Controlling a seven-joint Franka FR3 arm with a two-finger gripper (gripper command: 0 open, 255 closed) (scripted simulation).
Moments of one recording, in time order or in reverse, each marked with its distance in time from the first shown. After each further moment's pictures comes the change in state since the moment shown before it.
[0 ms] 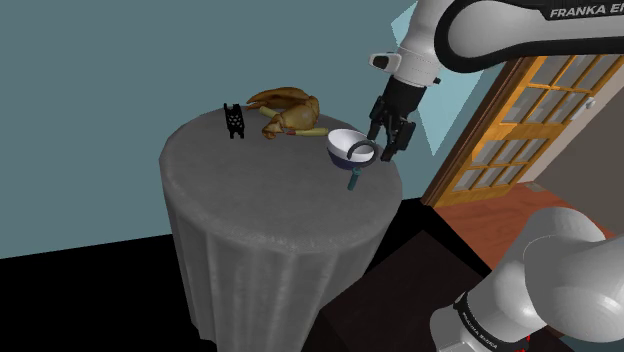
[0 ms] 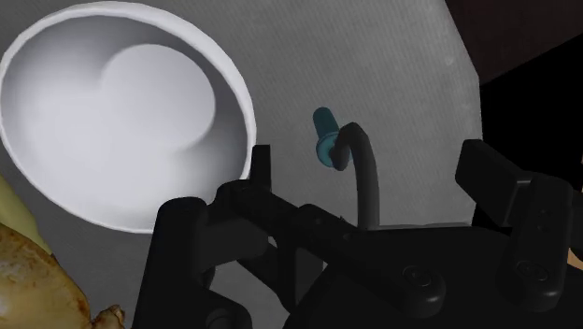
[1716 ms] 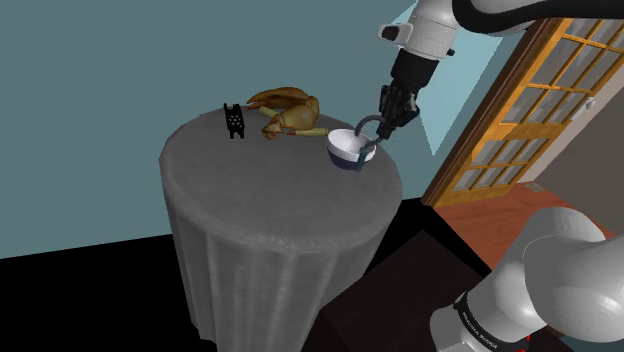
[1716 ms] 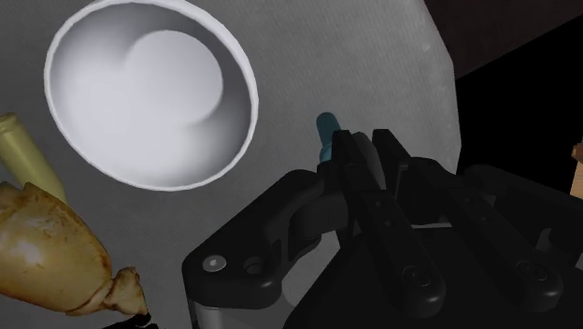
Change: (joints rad) arm 0.003 -0.005 0.006 0.123 0.004 -0.127 0.002
